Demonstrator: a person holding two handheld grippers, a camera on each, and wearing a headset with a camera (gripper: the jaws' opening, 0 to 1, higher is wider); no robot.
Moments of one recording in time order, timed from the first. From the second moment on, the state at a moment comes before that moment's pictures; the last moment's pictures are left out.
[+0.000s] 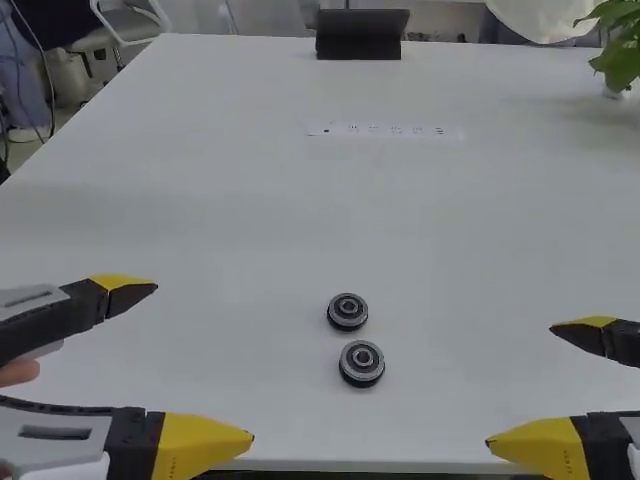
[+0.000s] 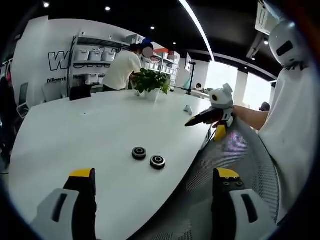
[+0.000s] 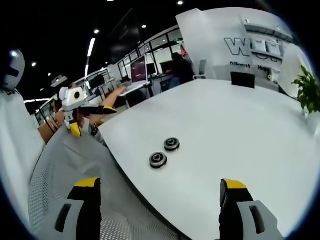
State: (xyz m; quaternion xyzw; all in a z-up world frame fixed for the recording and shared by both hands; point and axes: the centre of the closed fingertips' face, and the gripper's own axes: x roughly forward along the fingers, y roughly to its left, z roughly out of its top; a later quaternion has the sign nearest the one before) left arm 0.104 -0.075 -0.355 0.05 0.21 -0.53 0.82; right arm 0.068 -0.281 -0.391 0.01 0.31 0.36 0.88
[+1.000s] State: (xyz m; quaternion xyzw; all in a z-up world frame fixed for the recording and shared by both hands) left arm 0.147 -0.102 -0.289 0.13 0.12 -0.57 0.80; right arm 0.123 -0.253 -0.307 -0.06 0.18 0.41 0.89
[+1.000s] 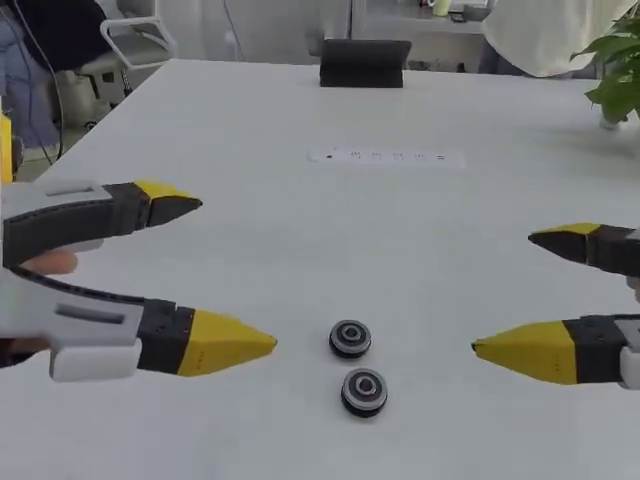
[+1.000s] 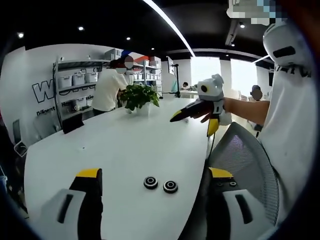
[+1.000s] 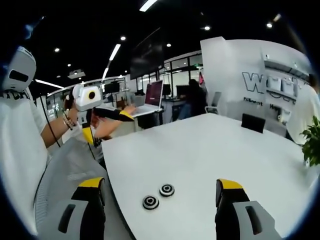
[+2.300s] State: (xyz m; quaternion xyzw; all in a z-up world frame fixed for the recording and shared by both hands) left arm 0.171 -0.208 -0.297 0.14 0.05 -0.64 0.75; right arm 0.140 -0.200 -0.414 -0.09 0.26 0.51 0.82
